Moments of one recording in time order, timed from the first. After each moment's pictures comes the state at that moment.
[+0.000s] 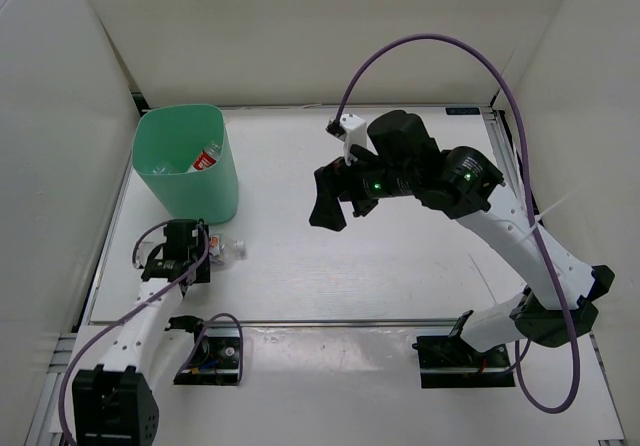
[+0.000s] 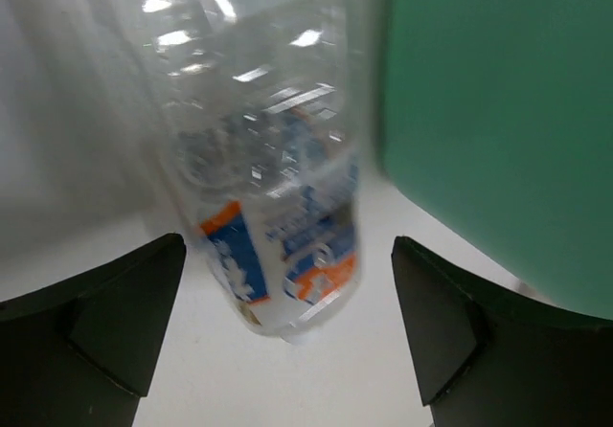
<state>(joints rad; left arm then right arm) -0.07 0.79 0.42 -0.52 -0.32 -1.59 0.95 1.41 1.85 -1.06 -0.25 0.28</state>
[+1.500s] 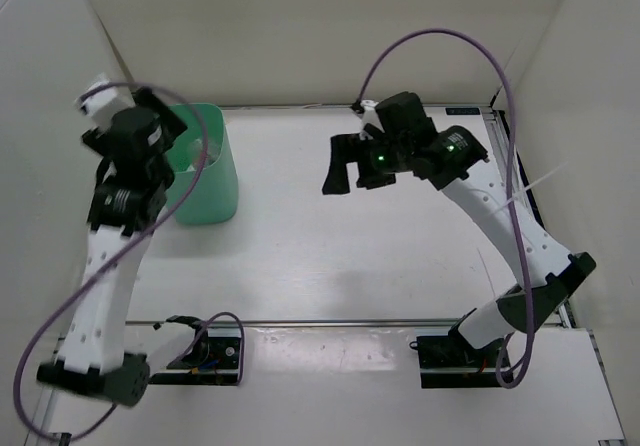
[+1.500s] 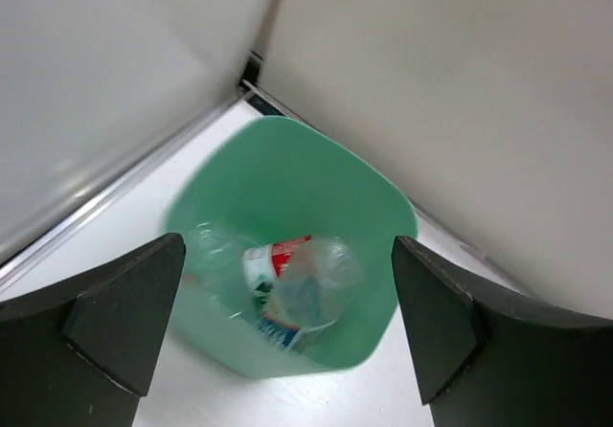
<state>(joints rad) -0.19 1.15 1.51 -0.59 -0.69 -0.46 0.76 1.52 1.83 -1.05 -0.25 0.37</state>
